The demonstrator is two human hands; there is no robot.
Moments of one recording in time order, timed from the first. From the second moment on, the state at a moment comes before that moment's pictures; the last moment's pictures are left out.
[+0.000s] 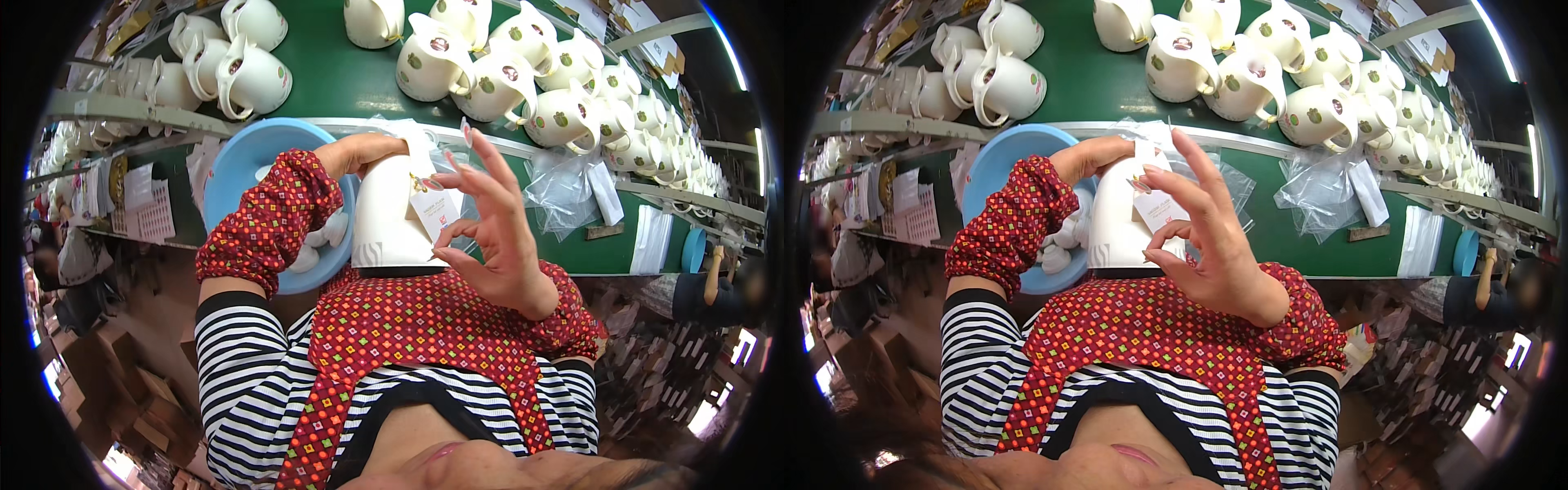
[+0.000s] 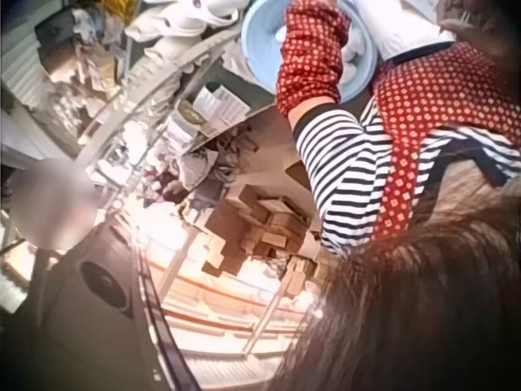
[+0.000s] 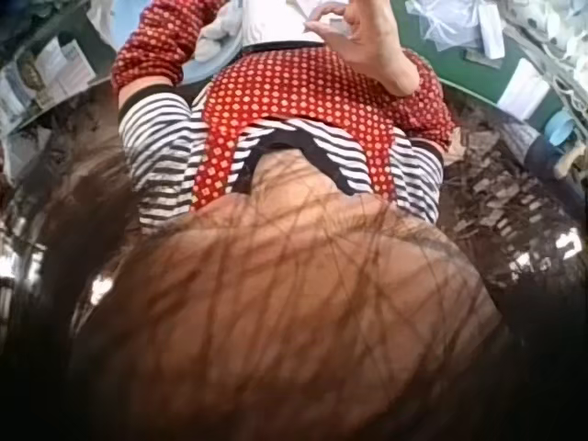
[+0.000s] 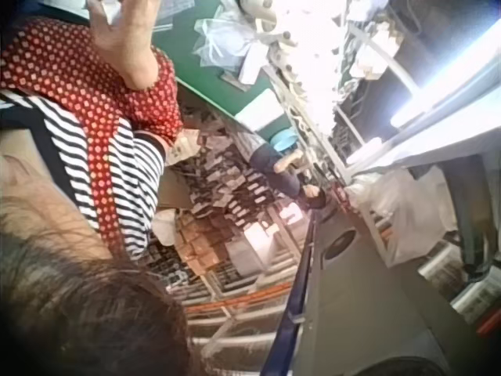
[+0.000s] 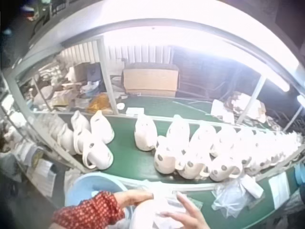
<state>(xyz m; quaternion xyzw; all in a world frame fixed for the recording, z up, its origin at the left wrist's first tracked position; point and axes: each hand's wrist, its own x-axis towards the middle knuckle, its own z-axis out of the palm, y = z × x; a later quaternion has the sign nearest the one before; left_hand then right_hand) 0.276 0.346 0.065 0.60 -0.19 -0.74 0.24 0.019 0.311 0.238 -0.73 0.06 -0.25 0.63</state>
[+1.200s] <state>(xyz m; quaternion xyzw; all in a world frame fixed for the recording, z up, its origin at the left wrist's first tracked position) 0.276 0.392 0.093 0.62 -0.22 -0.70 0.27 0.023 0.363 0.214 -0.82 0.06 -0.24 0.51</state>
